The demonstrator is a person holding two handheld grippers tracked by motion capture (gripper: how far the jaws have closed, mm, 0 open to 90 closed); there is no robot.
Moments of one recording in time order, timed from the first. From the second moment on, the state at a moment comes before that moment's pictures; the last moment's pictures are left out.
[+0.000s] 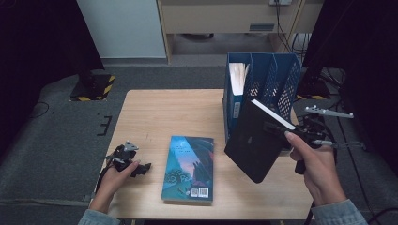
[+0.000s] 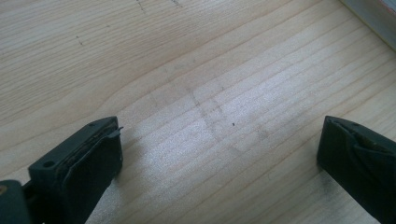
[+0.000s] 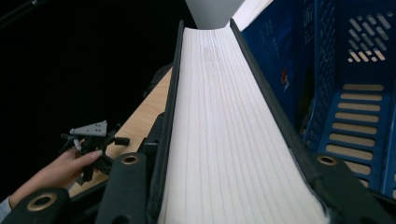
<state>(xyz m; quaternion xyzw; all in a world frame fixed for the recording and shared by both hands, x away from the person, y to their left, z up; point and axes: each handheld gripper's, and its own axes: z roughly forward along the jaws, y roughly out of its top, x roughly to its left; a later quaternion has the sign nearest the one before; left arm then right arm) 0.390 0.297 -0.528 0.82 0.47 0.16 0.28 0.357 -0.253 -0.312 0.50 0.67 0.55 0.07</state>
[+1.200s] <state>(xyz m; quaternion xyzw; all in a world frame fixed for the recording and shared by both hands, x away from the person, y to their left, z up) 0.390 0.297 -0.528 0.82 0.47 0.16 0.28 0.439 -0.328 -0.285 0.57 0.60 0.54 0.12</state>
